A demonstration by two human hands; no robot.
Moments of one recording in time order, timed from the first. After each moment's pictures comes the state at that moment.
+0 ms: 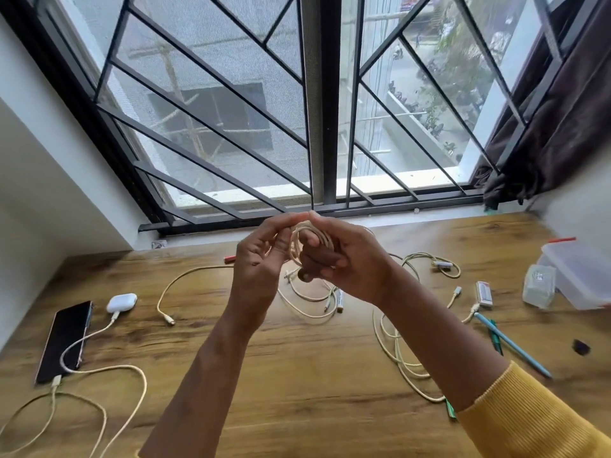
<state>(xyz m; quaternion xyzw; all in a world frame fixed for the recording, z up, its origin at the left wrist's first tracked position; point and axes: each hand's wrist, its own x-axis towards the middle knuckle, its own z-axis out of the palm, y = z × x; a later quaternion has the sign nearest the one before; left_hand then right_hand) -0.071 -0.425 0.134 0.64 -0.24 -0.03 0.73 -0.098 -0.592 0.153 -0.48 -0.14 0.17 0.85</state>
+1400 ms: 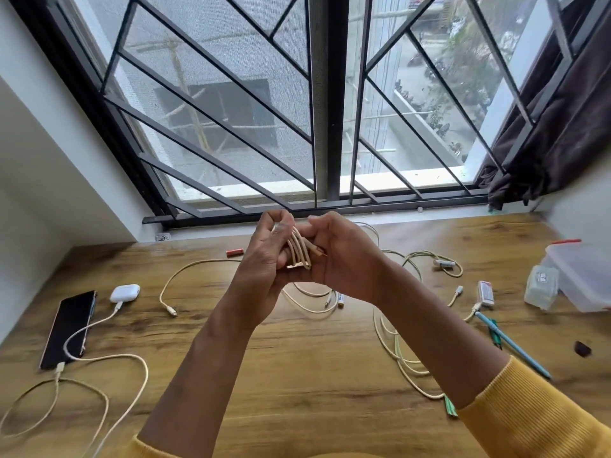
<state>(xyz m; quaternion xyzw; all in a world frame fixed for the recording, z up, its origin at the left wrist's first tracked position) -0.083 -0.429 0.157 0.60 -0.12 -0.19 0.77 -0.099 -0.581 0.154 -0.48 -0.11 0.23 0.84</state>
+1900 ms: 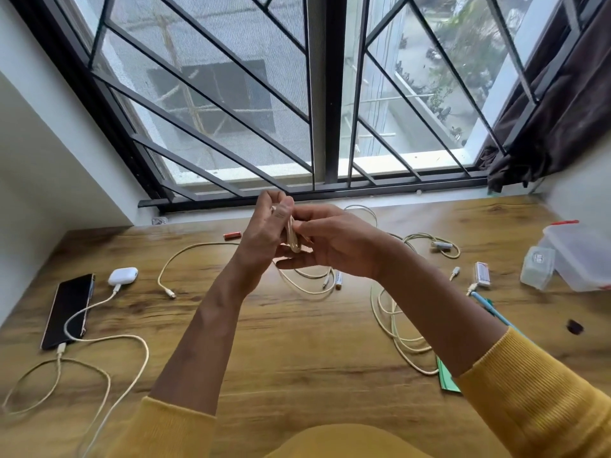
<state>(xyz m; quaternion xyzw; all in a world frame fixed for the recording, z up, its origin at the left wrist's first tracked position) -0.069 -0.425 0.146 0.73 -0.18 -0.14 0.65 -0.102 -0.585 0.148 -0.58 -0.09 0.21 0.78</state>
